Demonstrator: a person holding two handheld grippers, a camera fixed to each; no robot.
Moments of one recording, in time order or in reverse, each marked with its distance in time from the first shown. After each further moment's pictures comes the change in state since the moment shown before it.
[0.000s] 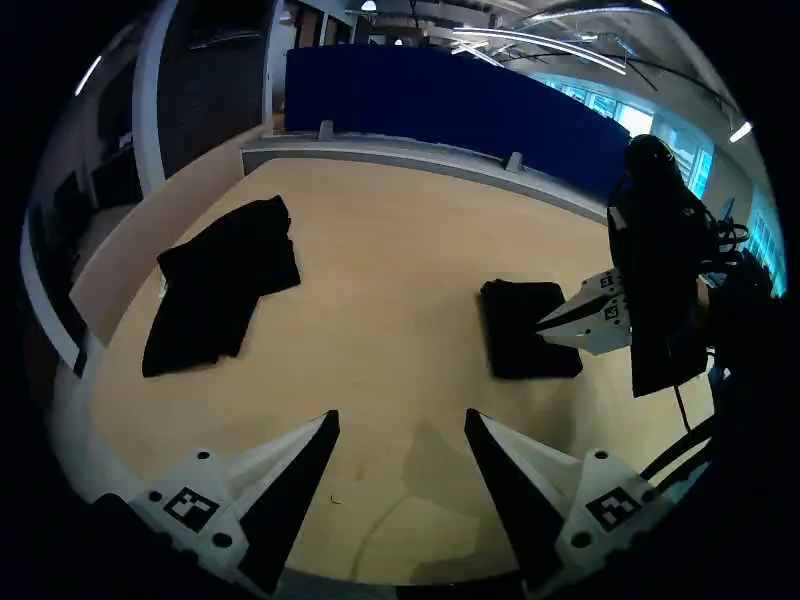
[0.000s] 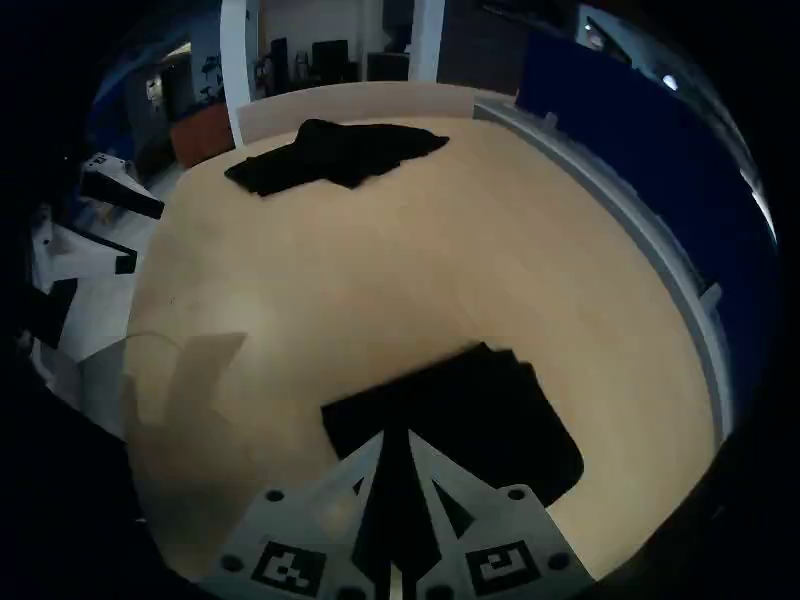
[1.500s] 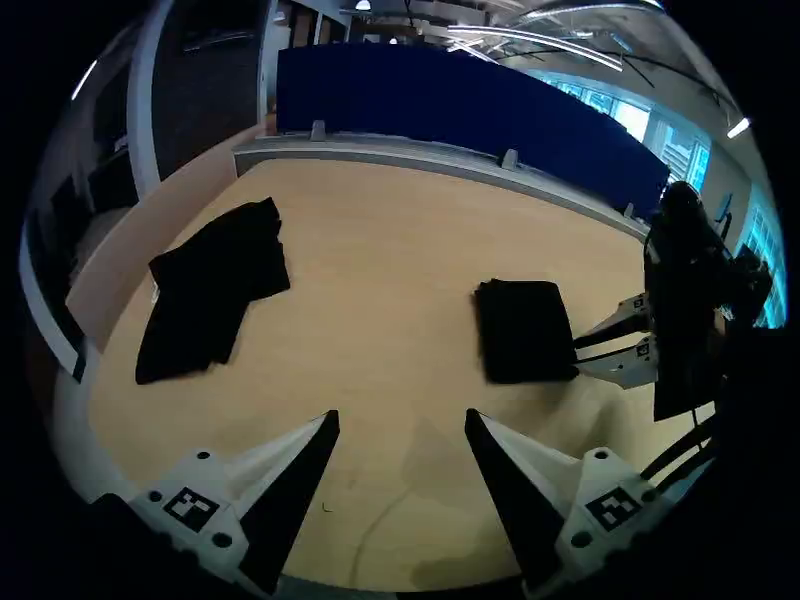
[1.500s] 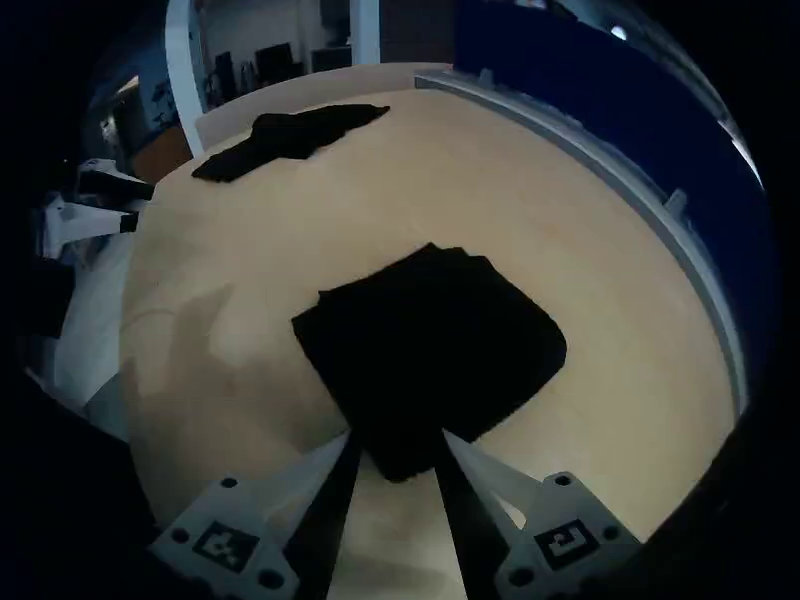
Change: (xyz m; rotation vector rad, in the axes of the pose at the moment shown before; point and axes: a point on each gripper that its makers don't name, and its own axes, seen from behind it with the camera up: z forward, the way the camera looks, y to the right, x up) left arm 0.007 0.013 0.010 -0.011 -0.003 0.017; right arm -0.080 0.009 -0.042 -0.068 -0.039 0.187
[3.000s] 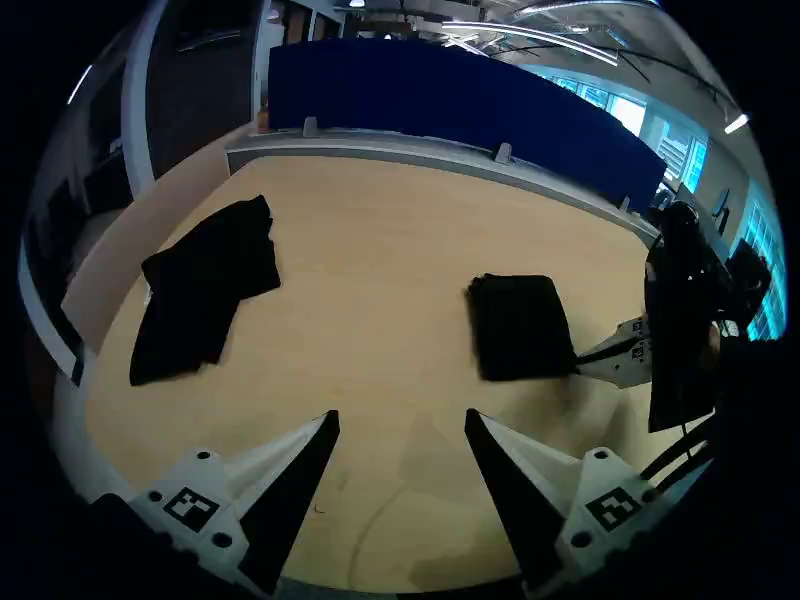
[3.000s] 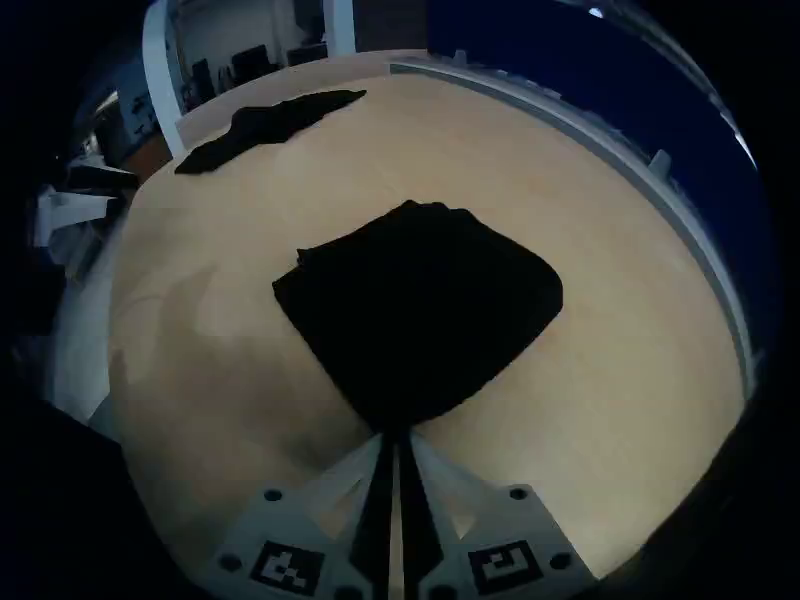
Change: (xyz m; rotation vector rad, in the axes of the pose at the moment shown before) left arm -0.002 0.007 0.006 -0.012 -0.013 0.012; right arm -0.031 -0.002 0.006 -0.023 -0.016 0.069
